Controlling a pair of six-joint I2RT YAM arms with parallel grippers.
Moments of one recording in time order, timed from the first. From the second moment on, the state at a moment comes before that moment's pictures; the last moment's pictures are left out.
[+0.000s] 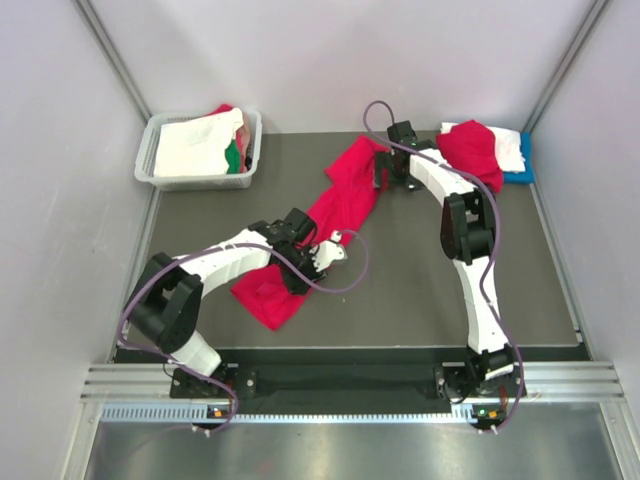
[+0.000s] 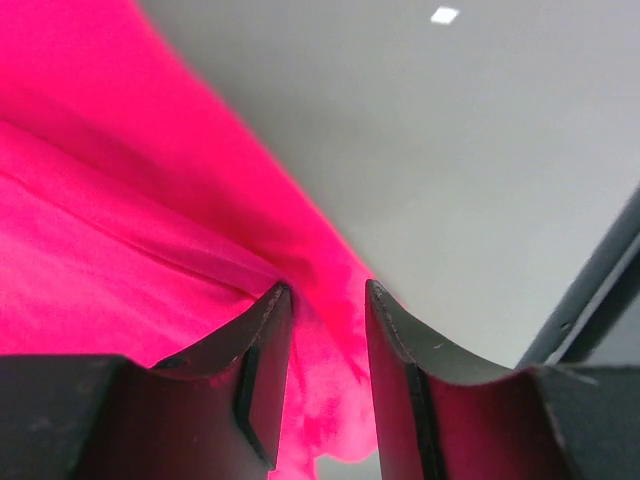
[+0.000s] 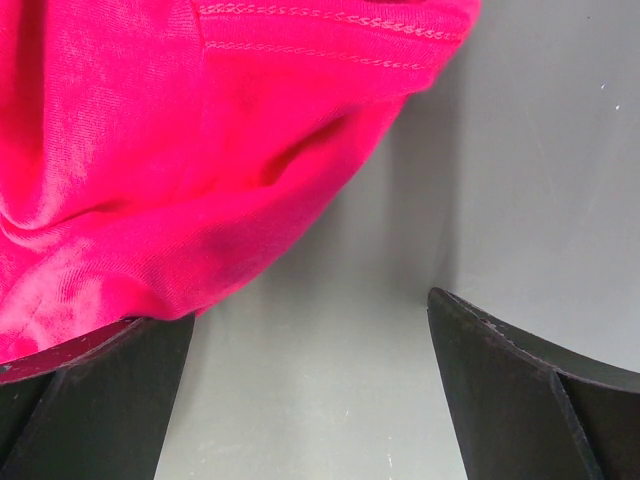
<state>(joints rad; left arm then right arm) -0.64 1.59 1.01 -0.69 0.29 0.55 0.29 2.44 2.14 -0.74 0.13 0.27</state>
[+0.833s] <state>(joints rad) -0.47 1.62 1.03 -0.71 0.31 0.55 0.29 2.33 1.93 -0.64 0.17 0.25</state>
